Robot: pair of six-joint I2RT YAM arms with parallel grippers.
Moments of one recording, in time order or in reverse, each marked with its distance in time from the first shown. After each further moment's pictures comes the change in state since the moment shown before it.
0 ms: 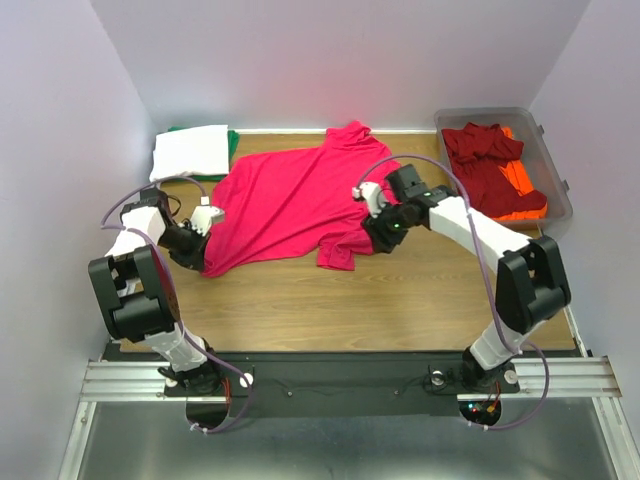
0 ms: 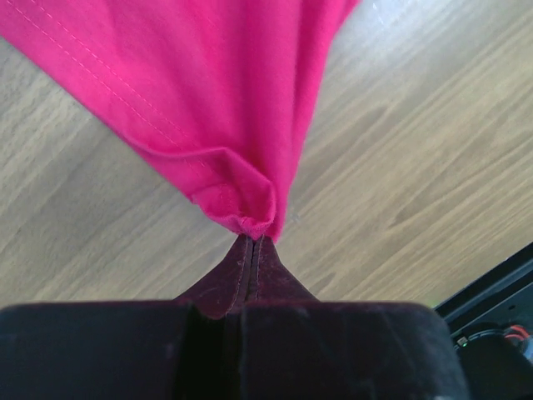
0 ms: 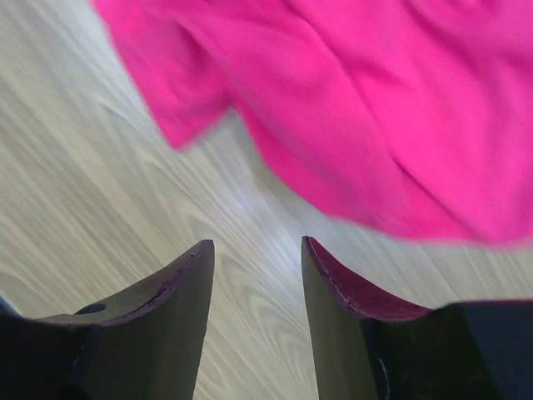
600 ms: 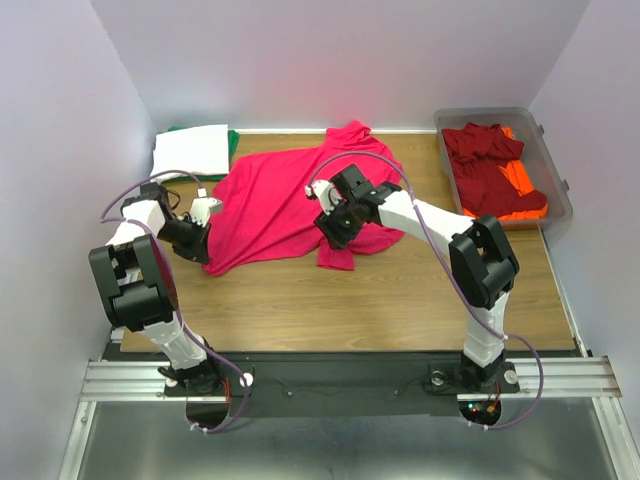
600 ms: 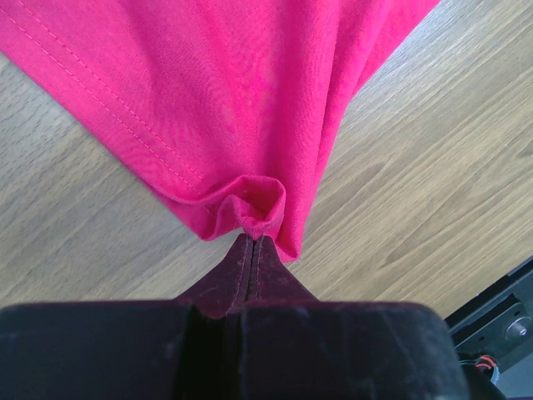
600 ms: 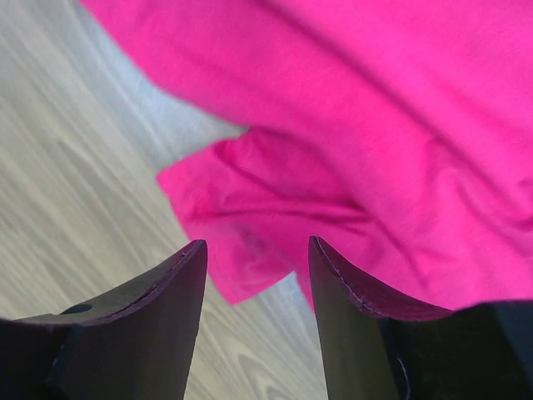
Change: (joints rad) left arm 0.000 0.092 0.073 0.026 0.079 -0.095; right arm 0.248 0.302 0.275 0.071 0.097 0.173
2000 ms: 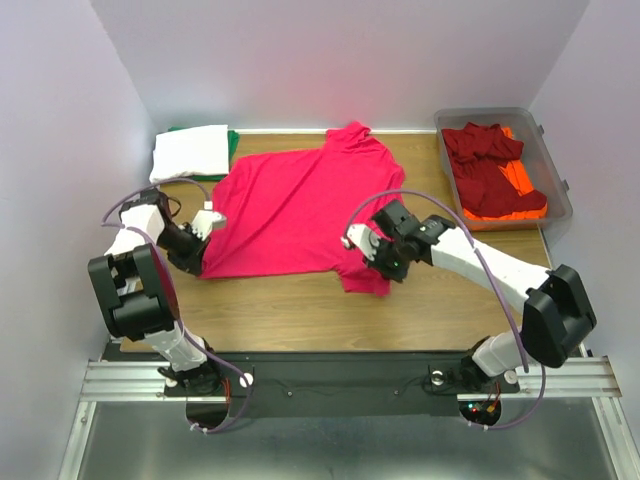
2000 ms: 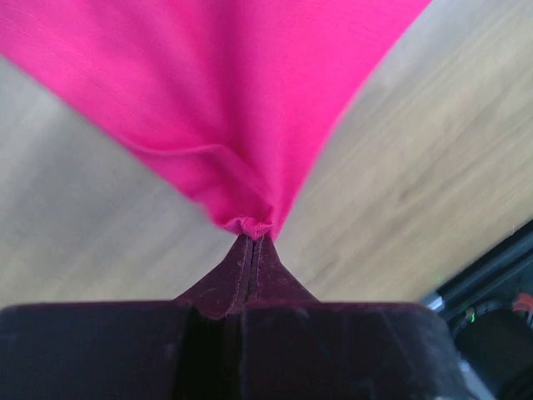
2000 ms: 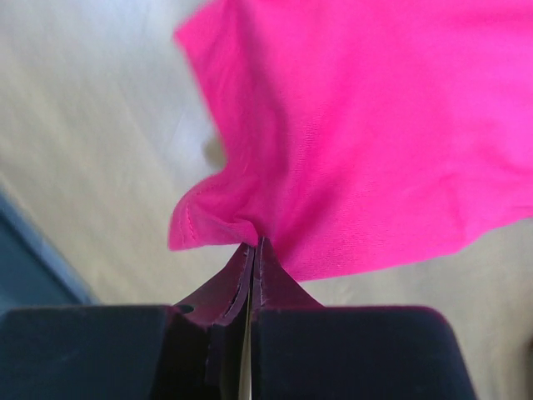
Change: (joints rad) left arm 0.000 -0.034 -0.008 -0.102 -0.091 0.164; right arm 0.010 -0.462 -0.403 -0.154 0.082 -0.229
